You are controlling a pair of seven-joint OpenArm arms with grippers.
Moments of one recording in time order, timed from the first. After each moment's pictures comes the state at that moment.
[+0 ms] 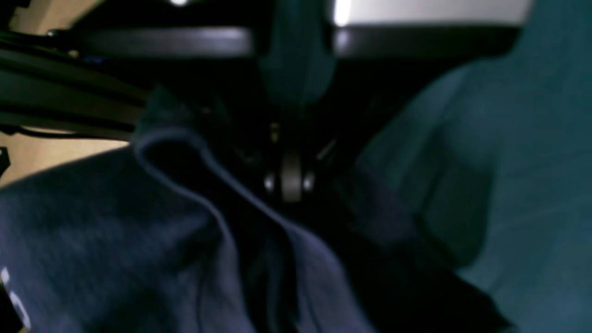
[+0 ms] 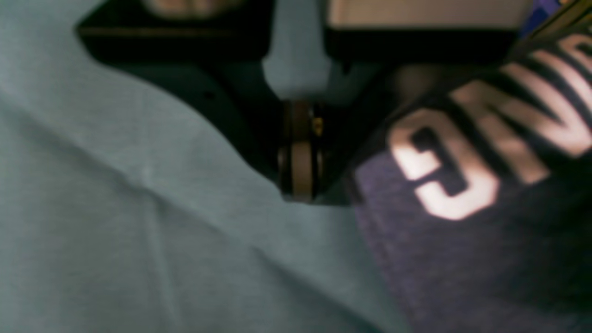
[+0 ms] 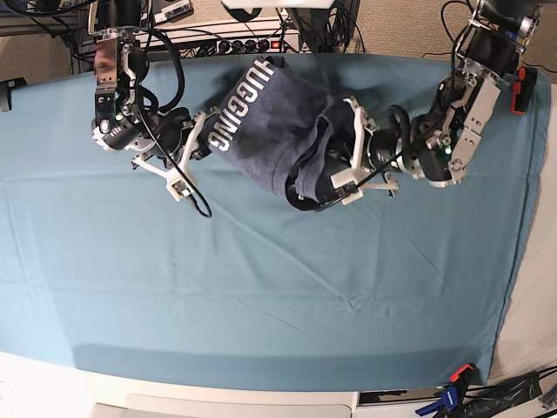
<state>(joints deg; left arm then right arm) -5.3 -24.5 23.7 96.7 -41.9 -35.3 58.6 -7.7 16.3 2.4 102.2 24.4 31.3 -67.8</state>
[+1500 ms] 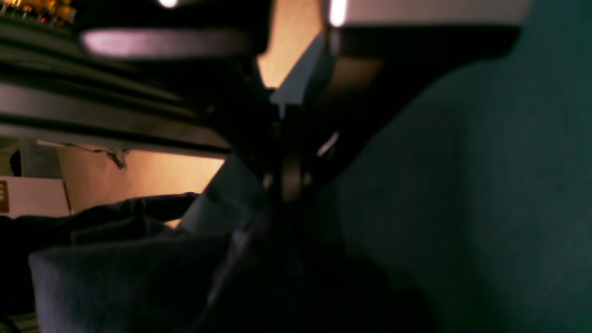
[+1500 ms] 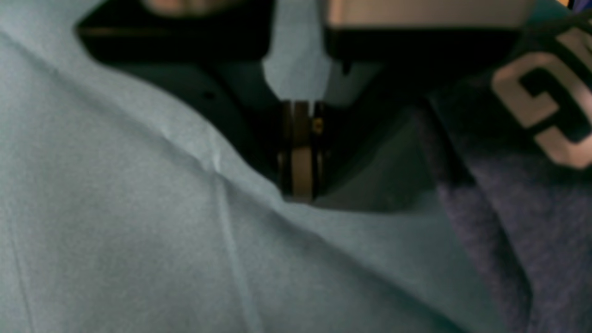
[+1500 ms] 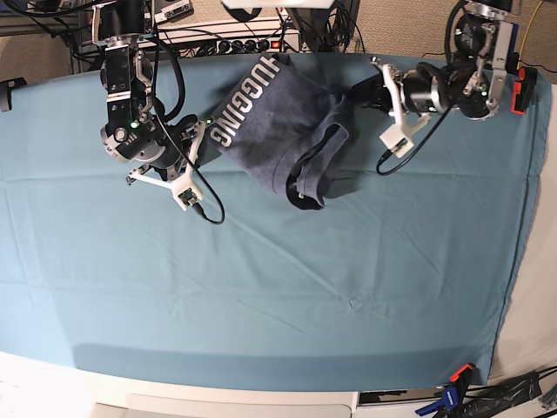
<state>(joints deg) 15.9 -21.2 4.1 97.1 -52.8 -33.6 63.3 -4.4 16.2 -1.2 102.0 8.8 28.8 -64.7</state>
